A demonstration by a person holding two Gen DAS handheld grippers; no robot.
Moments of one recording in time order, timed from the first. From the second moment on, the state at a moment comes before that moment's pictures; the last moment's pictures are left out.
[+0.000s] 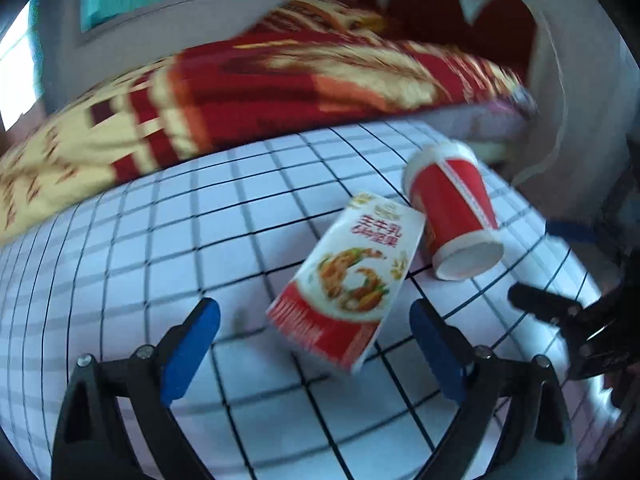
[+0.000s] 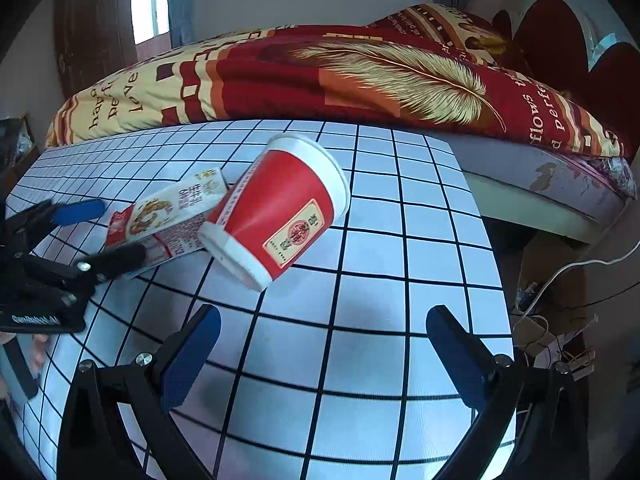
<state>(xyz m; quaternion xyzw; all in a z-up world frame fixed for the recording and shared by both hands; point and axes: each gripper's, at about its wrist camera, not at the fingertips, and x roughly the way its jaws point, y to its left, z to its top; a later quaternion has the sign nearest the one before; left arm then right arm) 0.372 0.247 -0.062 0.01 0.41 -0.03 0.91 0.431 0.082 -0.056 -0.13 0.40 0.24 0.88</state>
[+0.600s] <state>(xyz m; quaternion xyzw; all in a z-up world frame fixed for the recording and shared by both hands) 0.347 0.274 -0.067 -0.04 0.41 0.10 0.90 0.441 0.106 -0.054 -0.11 0.39 0.24 0.88</state>
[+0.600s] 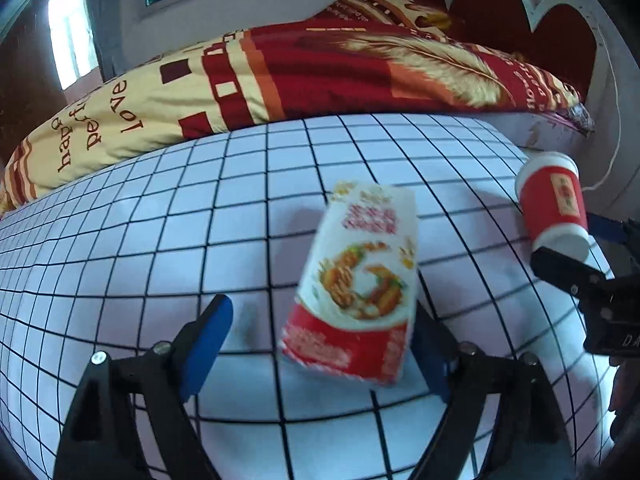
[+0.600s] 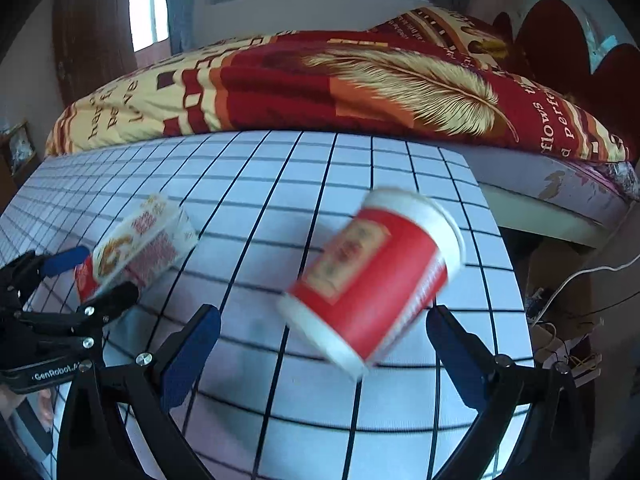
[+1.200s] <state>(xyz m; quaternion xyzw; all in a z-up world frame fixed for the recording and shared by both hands) 0.344 0.296 -0.068 -0.08 0.41 0.15 0.90 0.467 0.092 -0.055 -0.10 0.40 0.25 0.88</state>
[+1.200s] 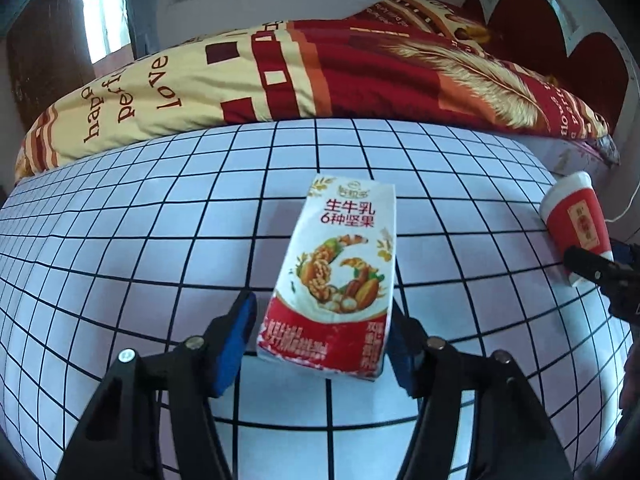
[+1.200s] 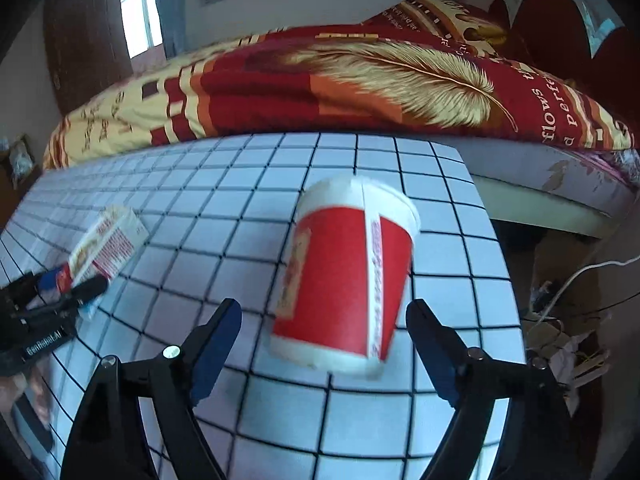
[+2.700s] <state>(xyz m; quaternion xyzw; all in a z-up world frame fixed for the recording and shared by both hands) 0.131 0.170 0.027 -0.05 0.29 0.07 0.95 0.199 -0.029 0.014 -0.10 0.33 0.29 0.89</state>
